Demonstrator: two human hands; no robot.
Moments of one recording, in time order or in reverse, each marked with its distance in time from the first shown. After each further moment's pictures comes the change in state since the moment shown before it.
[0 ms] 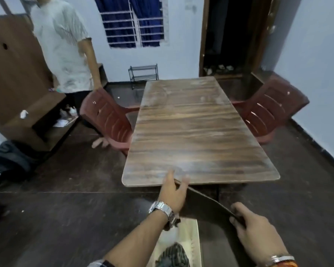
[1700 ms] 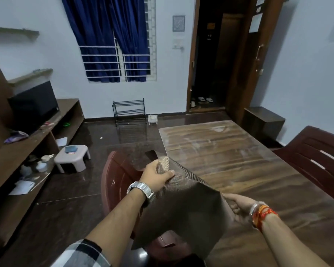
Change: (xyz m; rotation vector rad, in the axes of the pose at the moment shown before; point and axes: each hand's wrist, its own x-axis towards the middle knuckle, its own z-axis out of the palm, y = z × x) left_hand 0.562 -0.027 -0.417 -0.147 -0.160 0.233; right_hand 0.500 -0.425 0.089 1.306 -0.193 0.653
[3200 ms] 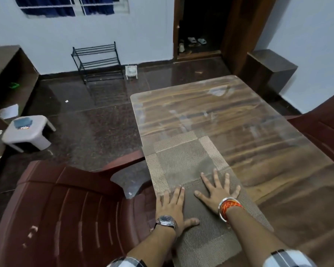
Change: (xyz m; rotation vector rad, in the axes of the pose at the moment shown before) left_hand 0.196 -0.168 0.233 1.012 -0.635 -0.032; right_hand 0.315 -0.060 -0.019 -1.568 0.296 -0.245
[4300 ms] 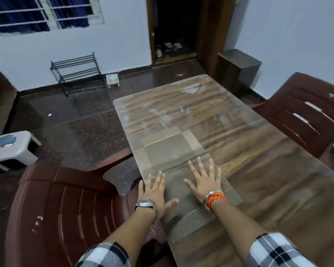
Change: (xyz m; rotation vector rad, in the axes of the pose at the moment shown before) left_hand -0.059 -0.008 -0.023 0.091 0.088 0.033; right_hand -0.084 0.002 -0.004 -0.032 0.311 -0.055
